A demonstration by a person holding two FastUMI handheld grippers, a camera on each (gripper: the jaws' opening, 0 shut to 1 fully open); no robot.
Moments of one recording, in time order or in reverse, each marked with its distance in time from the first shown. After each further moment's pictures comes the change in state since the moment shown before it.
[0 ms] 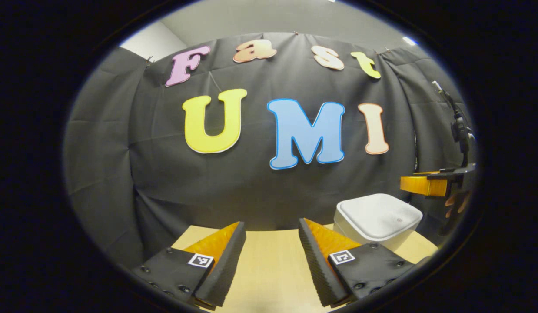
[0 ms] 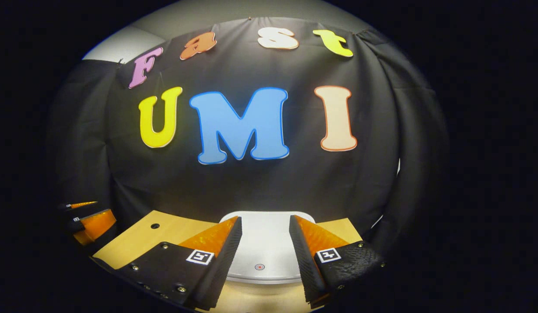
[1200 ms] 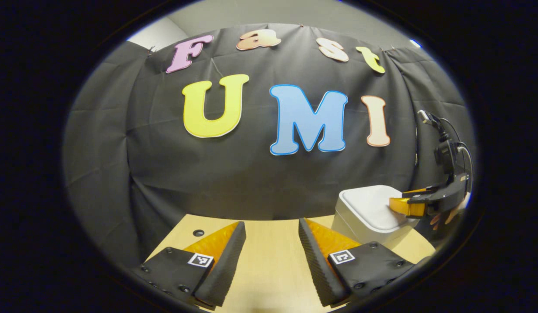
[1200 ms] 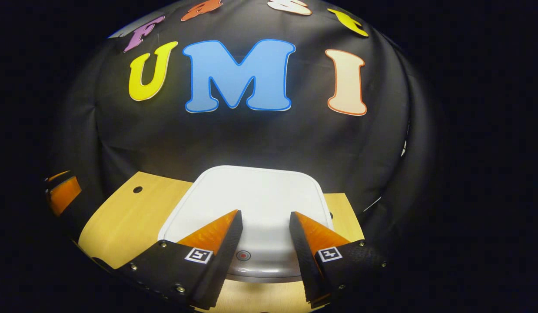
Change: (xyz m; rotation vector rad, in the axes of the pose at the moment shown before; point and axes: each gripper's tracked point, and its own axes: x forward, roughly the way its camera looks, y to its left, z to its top) left arm 0.009 0.007 -0.034 -0.048 0.079 -0.013; right arm 0.047 -0.018 -0.091 -0.090 0.318 -0.046
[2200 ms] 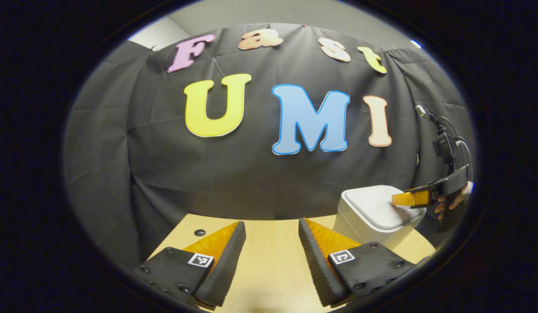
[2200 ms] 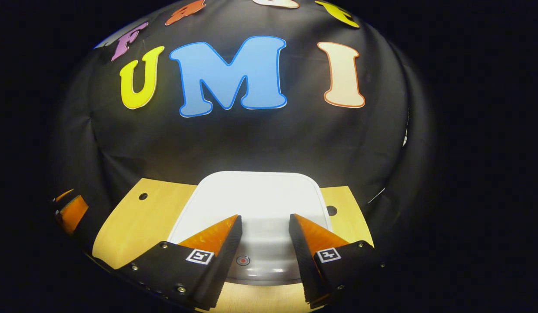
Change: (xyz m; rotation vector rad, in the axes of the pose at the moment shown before) left arm 0.004 0.007 -0.002 -0.002 0.009 0.006; right arm 0.000 -0.003 0.010 0.077 0.055 0.023
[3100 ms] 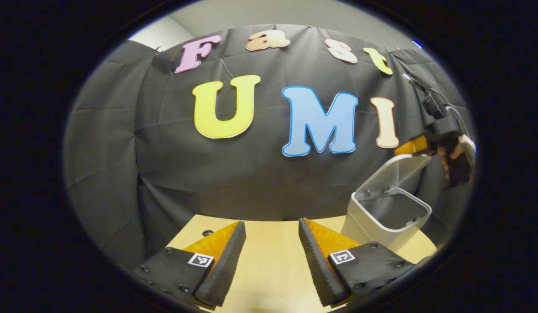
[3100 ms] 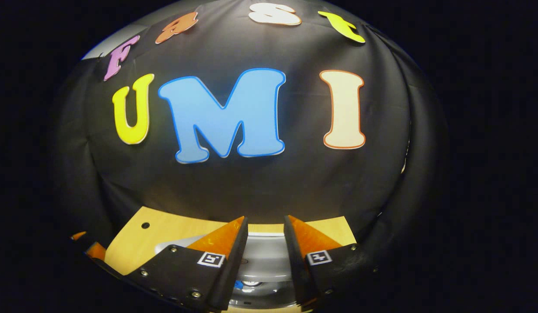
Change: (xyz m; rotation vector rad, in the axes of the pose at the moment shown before) left arm -0.006 0.020 0.004 -0.004 -0.010 0.035; right arm -0.007 -0.003 0.101 0.008 -0.138 0.000
